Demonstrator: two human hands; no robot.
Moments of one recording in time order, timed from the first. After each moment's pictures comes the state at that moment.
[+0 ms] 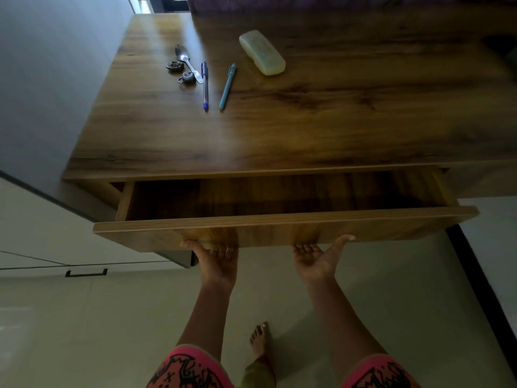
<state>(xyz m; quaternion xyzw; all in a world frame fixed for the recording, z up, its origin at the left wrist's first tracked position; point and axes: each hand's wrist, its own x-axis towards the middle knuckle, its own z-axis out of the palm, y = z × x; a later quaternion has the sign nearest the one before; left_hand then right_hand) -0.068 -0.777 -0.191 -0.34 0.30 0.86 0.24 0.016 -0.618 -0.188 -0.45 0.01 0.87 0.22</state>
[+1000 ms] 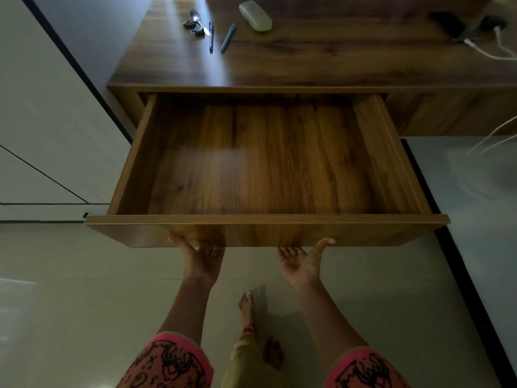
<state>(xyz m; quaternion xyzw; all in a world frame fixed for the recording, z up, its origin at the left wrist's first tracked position) 0.160 -0.899 -0.172 -0.36 0.32 0.83 0.26 0.252 -0.735 -0.178 -0.44 -0.01 0.88 0.17</state>
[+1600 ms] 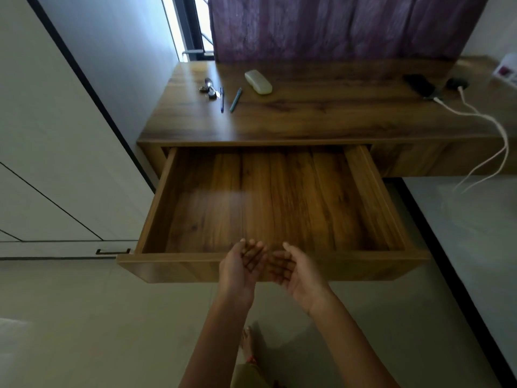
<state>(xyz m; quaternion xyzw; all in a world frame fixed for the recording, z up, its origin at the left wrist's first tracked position) 0.190 -0.847 -0.037 -0.25 0.45 0.80 0.31 0.249 -0.745 -0.045 -0.41 -0.39 0.82 -0.01</state>
